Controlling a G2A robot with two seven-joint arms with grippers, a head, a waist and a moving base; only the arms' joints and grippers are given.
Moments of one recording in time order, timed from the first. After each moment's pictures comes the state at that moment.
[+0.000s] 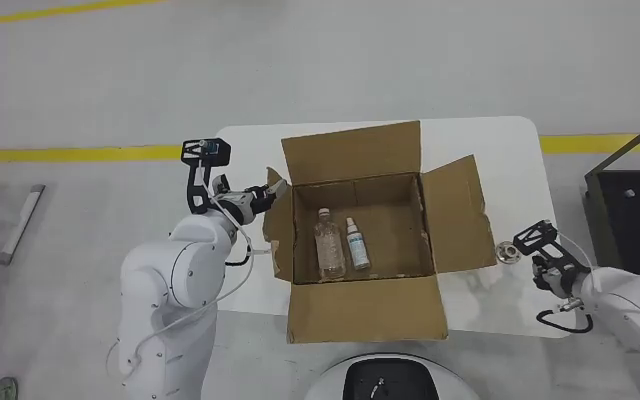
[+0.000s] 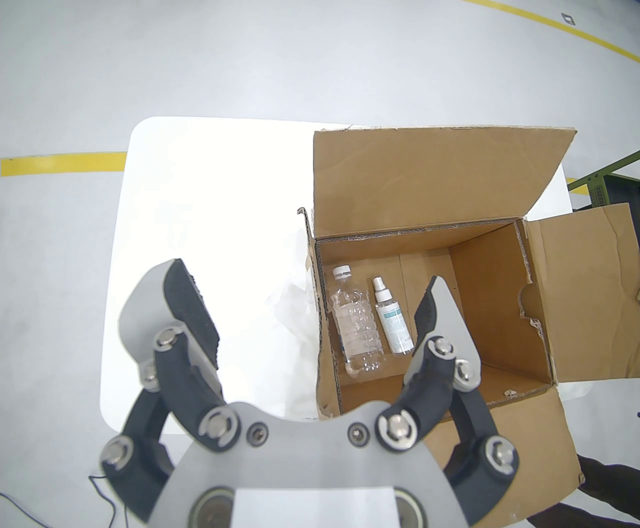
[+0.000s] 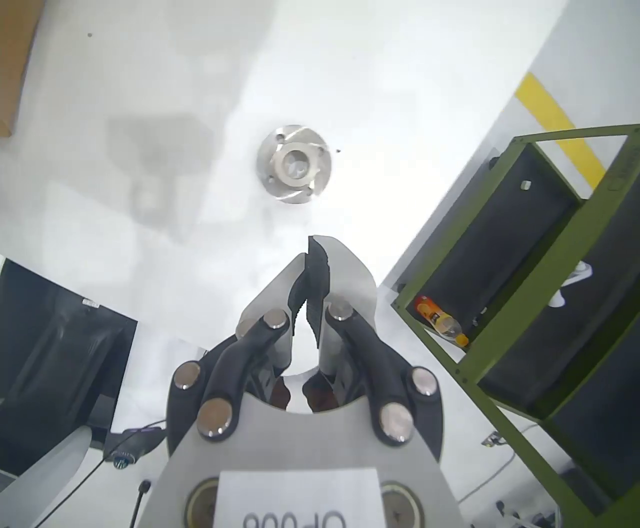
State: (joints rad) left arm 0.94 -1.27 -1.39 -2.07 1.15 0.22 -1.24; right arm -1.52 -1.06 1.72 -1.94 -1.15 -0.34 1.19
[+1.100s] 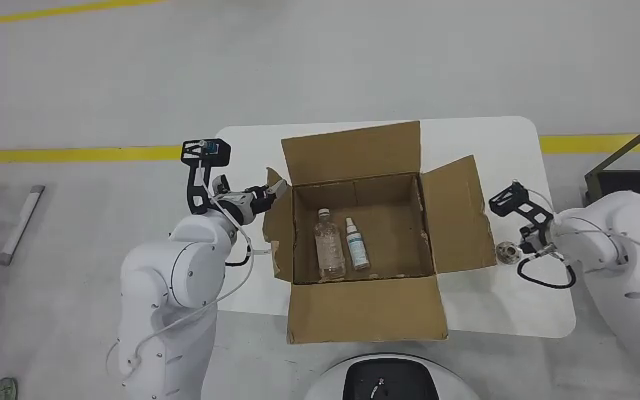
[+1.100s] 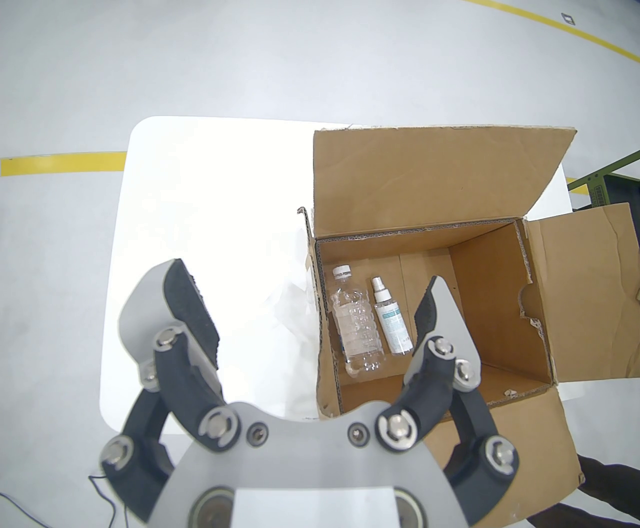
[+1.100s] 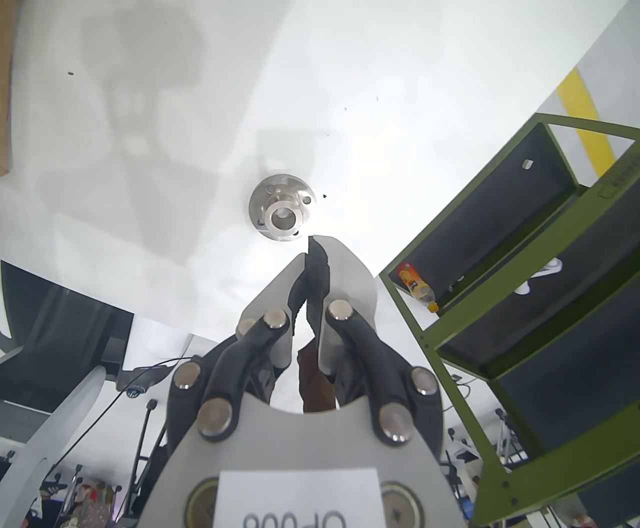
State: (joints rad) left arm 0.94 -1.27 -1.39 -2.07 1.15 0.22 -1.24; right arm -1.08 -1.02 1.47 -1.70 -1.08 -0.28 1.54
